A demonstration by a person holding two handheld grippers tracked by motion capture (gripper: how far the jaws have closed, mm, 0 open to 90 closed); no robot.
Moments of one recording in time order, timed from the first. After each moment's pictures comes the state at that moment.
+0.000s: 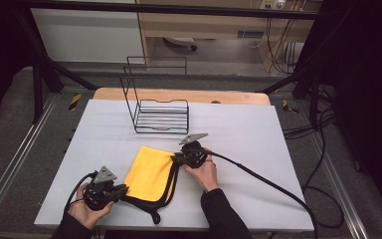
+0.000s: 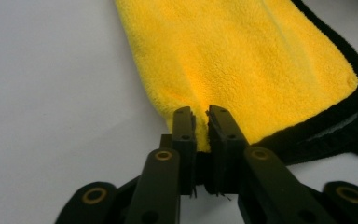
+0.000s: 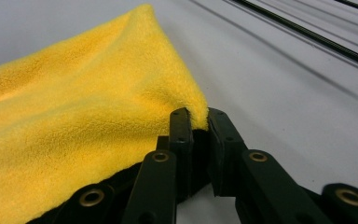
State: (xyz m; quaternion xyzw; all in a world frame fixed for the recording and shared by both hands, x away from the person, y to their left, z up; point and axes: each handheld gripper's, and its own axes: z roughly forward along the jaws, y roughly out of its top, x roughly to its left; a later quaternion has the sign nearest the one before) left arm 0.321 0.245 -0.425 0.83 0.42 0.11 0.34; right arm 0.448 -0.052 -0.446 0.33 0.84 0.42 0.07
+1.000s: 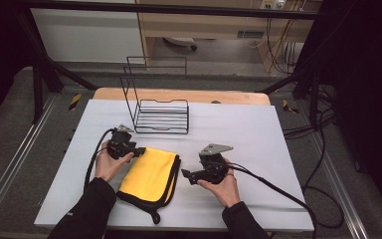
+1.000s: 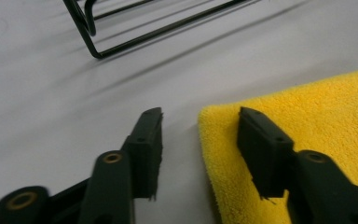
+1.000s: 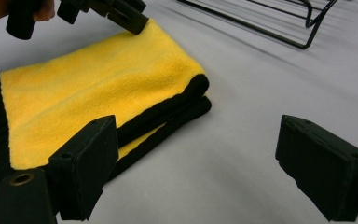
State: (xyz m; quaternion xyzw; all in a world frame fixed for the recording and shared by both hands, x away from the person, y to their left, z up) left arm 0.466 0.219 -0.432 0.82 0.46 0.11 0.33; right arm 0.385 -0.101 -0.414 0.37 0.82 0.43 0.11
